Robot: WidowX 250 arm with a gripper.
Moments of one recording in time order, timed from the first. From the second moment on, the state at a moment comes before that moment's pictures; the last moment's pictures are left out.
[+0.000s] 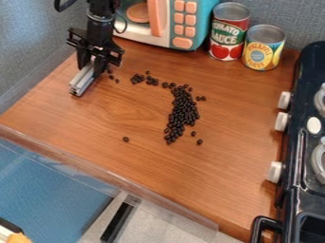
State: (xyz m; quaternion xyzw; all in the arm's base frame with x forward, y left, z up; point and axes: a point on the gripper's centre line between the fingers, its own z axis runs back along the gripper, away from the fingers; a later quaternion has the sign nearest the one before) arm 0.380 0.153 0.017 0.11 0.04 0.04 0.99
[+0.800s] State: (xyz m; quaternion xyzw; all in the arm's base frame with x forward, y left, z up) arm 0.402 0.076 0.023 0.08 0.03 0.01 1.00
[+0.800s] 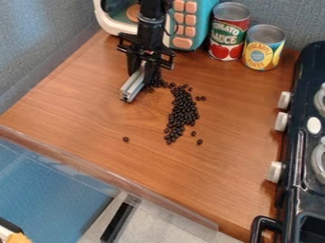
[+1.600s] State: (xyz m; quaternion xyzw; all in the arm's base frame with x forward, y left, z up) arm 0.387 0.043 0.017 0.08 0.02 -0.02 1.00
